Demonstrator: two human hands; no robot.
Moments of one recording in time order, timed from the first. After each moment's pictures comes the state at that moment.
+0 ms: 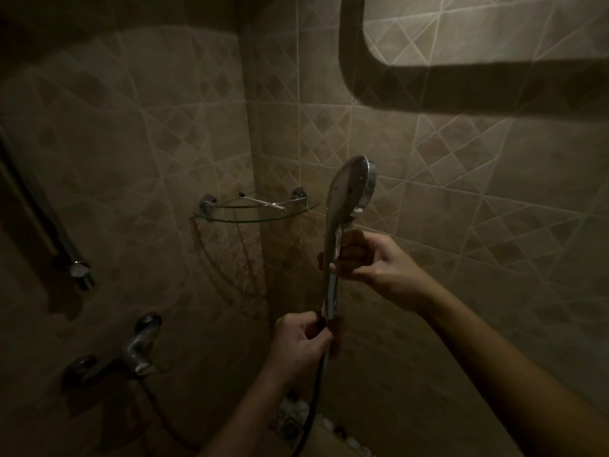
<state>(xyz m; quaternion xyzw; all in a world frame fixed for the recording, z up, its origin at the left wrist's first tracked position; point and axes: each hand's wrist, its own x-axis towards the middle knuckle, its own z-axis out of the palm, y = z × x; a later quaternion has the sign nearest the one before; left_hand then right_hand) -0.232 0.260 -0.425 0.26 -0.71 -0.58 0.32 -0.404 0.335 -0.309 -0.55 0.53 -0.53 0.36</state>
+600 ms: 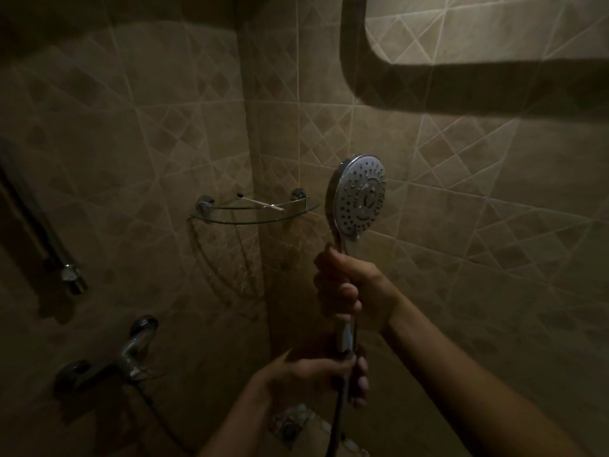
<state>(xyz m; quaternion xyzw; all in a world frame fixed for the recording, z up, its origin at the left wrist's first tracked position) -0.226 0.271 -0.404 0.07 -0.55 -0.83 0.02 -0.376 0.299 -0.330 -0.42 0.20 -0.50 0.73</state>
